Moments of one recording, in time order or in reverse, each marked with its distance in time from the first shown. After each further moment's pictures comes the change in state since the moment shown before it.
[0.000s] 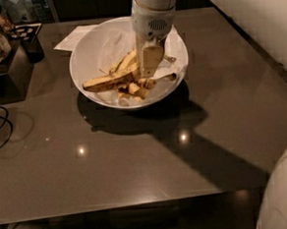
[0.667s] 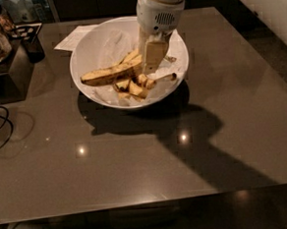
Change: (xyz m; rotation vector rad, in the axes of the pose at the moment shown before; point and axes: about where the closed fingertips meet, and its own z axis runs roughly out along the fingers) arm 0.001 0.008 -0.023 0.060 -0.051 0.026
